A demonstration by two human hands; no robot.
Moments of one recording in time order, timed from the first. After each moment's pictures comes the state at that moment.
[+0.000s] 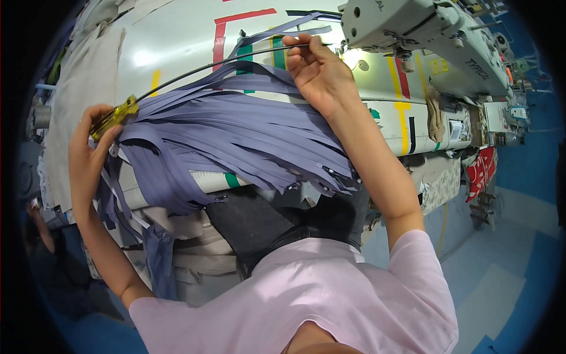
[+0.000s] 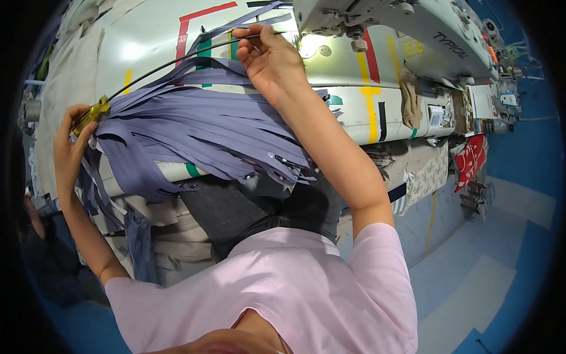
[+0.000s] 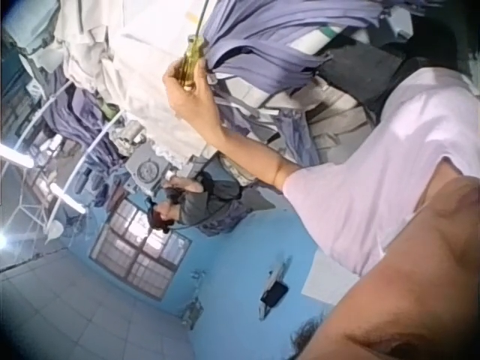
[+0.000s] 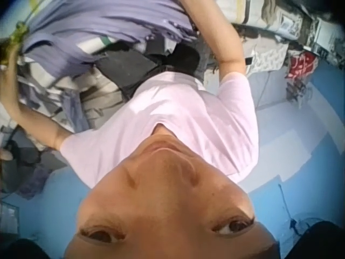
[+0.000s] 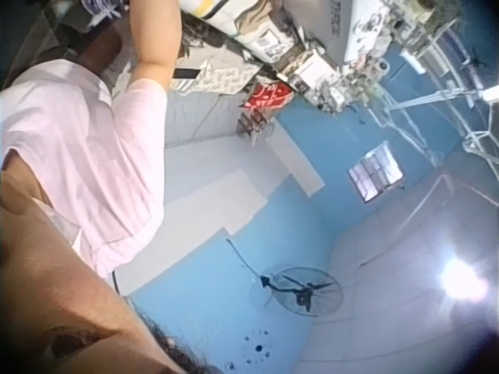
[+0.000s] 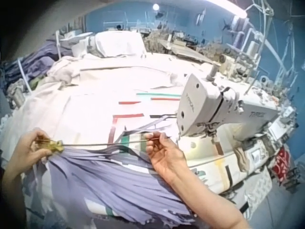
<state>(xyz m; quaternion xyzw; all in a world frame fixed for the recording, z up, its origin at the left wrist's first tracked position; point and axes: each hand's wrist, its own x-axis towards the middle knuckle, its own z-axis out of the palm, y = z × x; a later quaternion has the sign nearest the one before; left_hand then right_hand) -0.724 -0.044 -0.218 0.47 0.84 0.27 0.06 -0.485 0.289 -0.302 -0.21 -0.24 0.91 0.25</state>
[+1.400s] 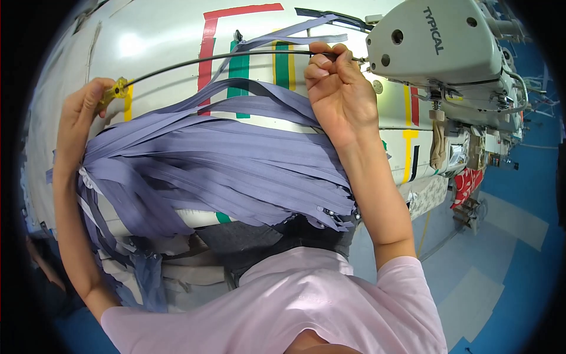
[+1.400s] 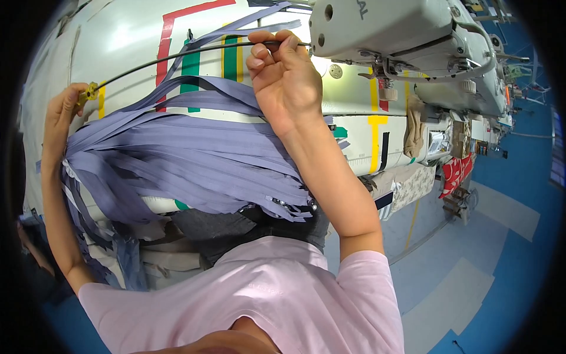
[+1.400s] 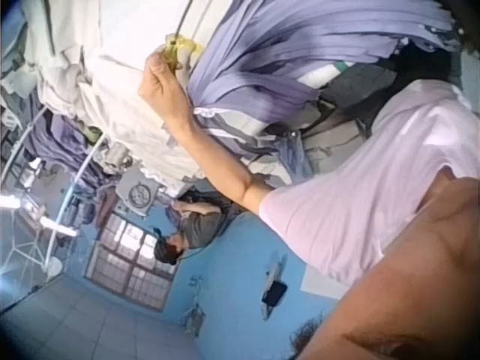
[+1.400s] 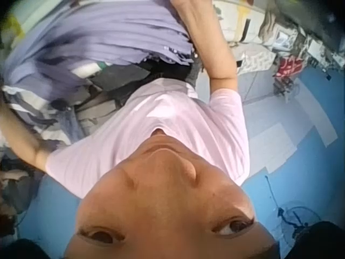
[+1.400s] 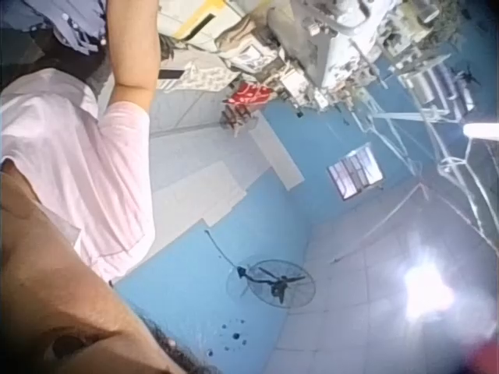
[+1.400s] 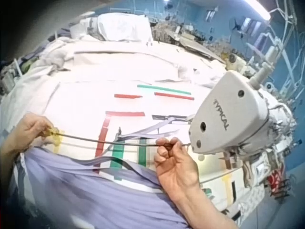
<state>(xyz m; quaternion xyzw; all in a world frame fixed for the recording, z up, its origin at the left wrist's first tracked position) -0.802 0.019 -0.275 0.45 0.77 0.37 0.26 -0.481 0.300 -0.305 -0.18 -0.22 0.90 0.32</state>
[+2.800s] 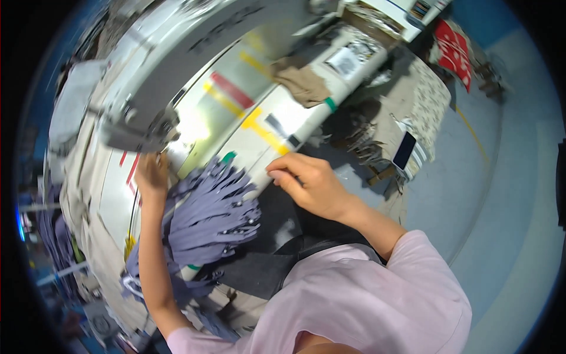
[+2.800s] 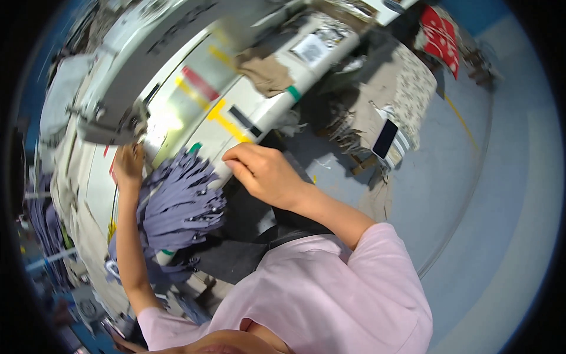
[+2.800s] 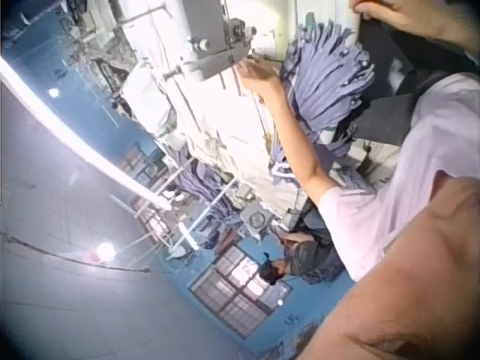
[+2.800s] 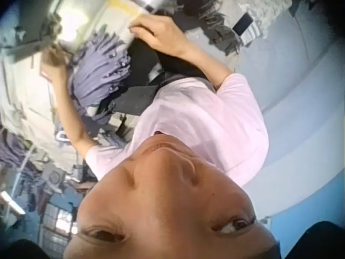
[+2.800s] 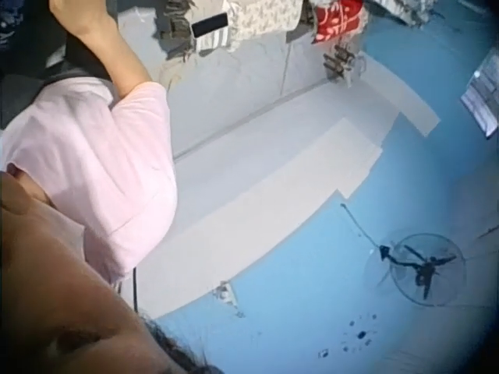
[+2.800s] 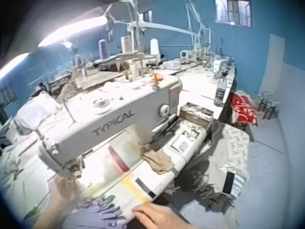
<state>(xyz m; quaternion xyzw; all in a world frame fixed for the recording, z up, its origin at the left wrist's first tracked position) -0.620 0.250 -0.301 0.68 0.70 0.14 -0.17 -0.222 0.246 -0.278 -0.33 -0.74 0.41 0.42</state>
